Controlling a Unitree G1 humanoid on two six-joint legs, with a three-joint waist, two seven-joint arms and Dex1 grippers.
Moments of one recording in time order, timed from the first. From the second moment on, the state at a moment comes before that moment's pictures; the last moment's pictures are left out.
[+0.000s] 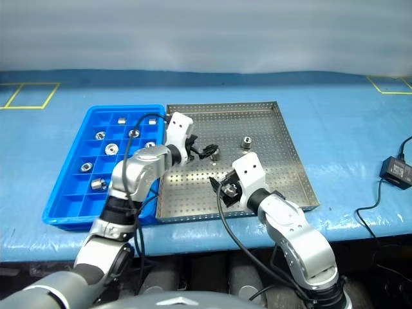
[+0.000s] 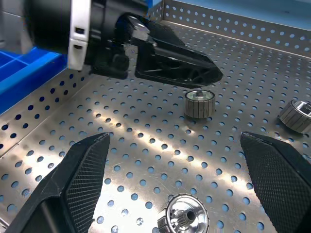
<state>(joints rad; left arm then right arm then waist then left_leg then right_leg) -0.68 0.07 -0.13 0.25 -0.14 0.73 -0.40 -0.04 -0.32 0.18 -0.73 0.28 0.91 0.21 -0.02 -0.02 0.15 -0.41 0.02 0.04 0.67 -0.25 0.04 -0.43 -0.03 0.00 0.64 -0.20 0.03</state>
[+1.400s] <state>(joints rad) -0.15 0.03 0.08 -0.67 0.14 0.96 0.11 -0.28 -0.30 0.35 -0.55 0.28 0.85 0.37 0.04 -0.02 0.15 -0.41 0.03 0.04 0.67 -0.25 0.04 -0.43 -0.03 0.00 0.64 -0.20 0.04</state>
